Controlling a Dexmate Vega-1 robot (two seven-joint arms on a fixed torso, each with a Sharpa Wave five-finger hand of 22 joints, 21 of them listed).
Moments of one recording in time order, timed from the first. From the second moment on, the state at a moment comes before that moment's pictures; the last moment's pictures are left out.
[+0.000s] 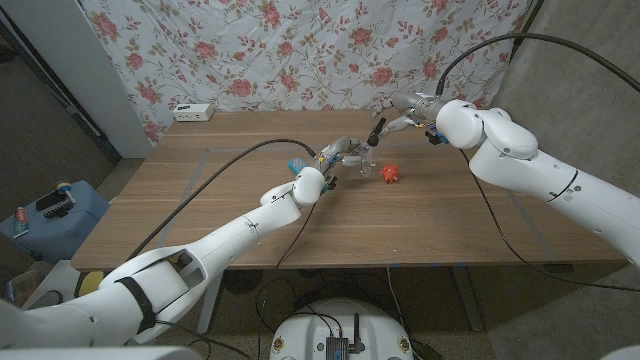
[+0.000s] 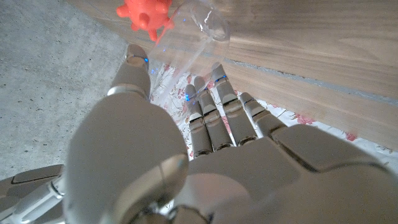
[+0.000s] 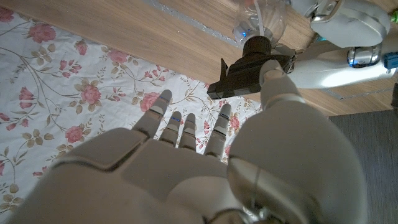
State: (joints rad) left arm 0.55 0.35 0.85 -1.34 0.20 0.03 0.27; left_hand 0.96 -0.06 0.38 -0.24 0.17 0.78 -0.03 0.19 0.18 0.82 -0.11 0.19 0.18 0.86 -0.11 0.17 0.16 0.25 -0.04 0.18 0.16; right arm -0.53 -0.93 -0.70 -2.13 -0.48 -0.59 0.40; right_hand 0.79 -0.07 0.39 -0.17 0.18 0.42 -0.22 0.26 0.21 0.11 0.02 0.19 0.21 0.07 0.06 0.18 0.19 0.28 0.08 0.18 0.17
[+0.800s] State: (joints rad) left arm 0.57 0.36 0.85 -1.38 0.21 0.04 0.27; left_hand 0.95 -0.06 0.38 -0.24 0.17 0.78 -0.03 0.18 0.18 0.82 -0.11 0.19 0.18 0.86 -0.11 0.17 0.16 0.25 -0.04 0.18 0.16; right arm -0.52 -0.90 -0.72 -2.12 -0.53 -0.62 0.46; right_hand 0.79 -0.07 0.40 -0.16 0.18 0.43 -0.22 0.26 0.22 0.11 0.03 0.19 0.21 0.07 0.06 0.19 0.19 0.28 0.08 0.18 0.17
